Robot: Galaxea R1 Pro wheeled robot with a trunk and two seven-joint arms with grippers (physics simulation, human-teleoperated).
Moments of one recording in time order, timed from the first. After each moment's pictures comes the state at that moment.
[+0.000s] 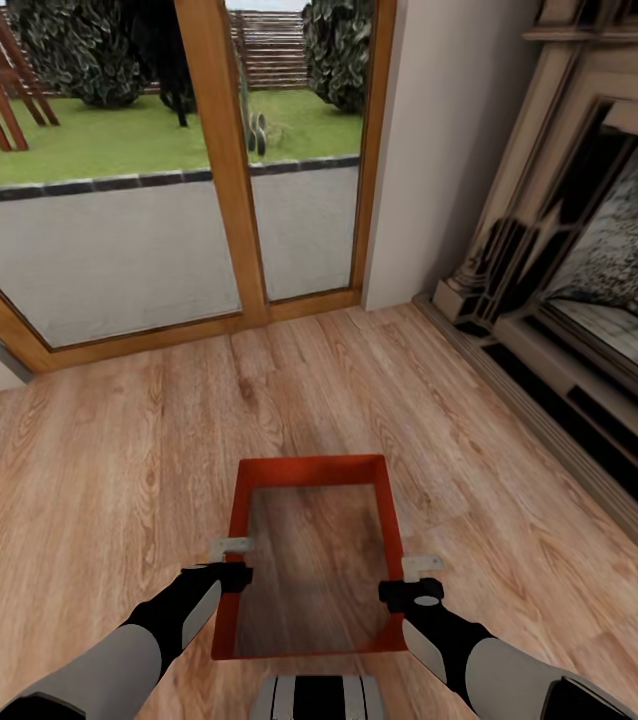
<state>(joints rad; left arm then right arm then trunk) -0.69 -0.04 -0.25 -0.35 0.29 0.26 0.14 -0.71 0.06 0.92 -0.18 -0.83 -0.02 -0.29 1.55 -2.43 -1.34</state>
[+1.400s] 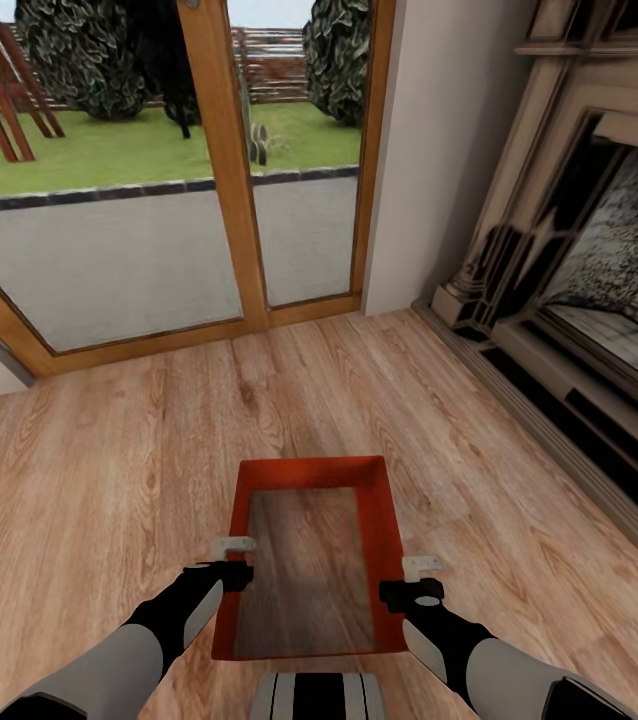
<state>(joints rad) -0.69 -0.04 -0.26 -0.35 0.28 0.26 0.16 -0.71 0.06 0.92 -0.18 -0.82 -0.03 -0.29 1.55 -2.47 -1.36</state>
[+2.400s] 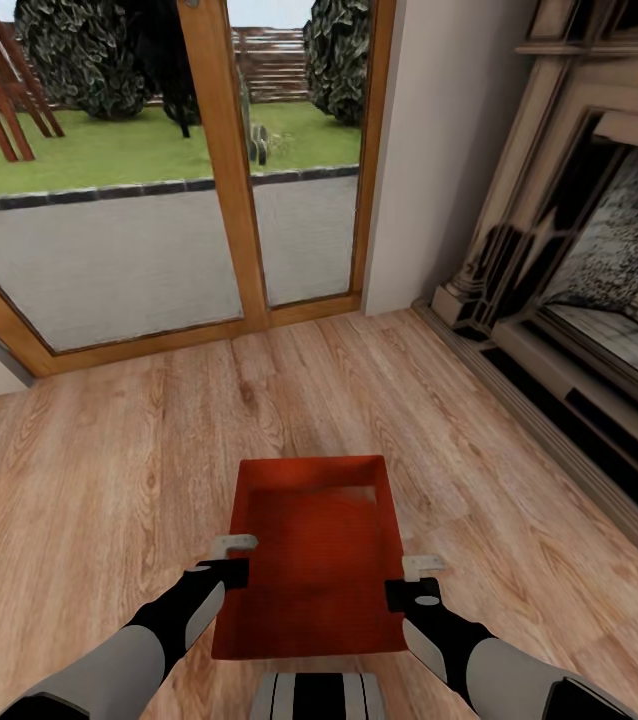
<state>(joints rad) -0.69 -0.05 -0.26 -0.34 0.31 0.20 0.15 -0.71 0.06 0.92 -0.19 -0.82 -0.02 -0.30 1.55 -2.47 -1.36</state>
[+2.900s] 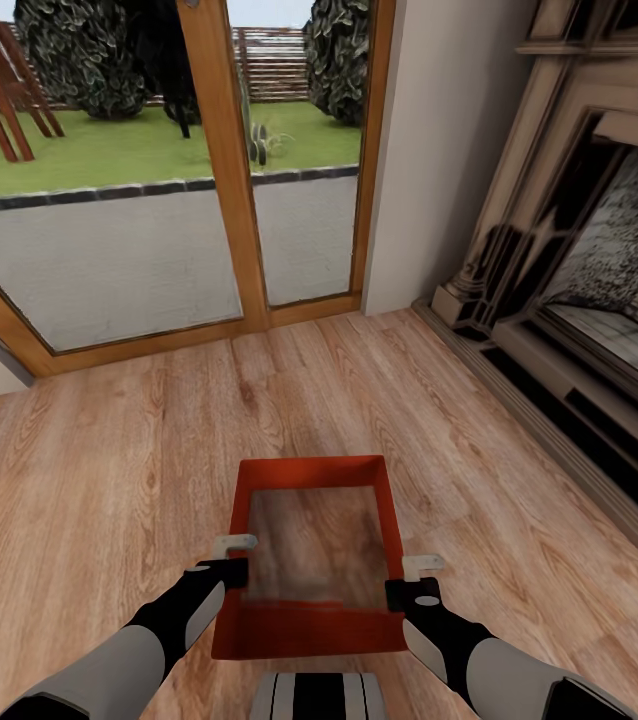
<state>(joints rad) -0.69 -0.05 -0.25 -0.34 0.31 0.20 0.15 -0.71 0.06 0.93 -0.19 -0.83 -0.03 -0.29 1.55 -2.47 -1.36</state>
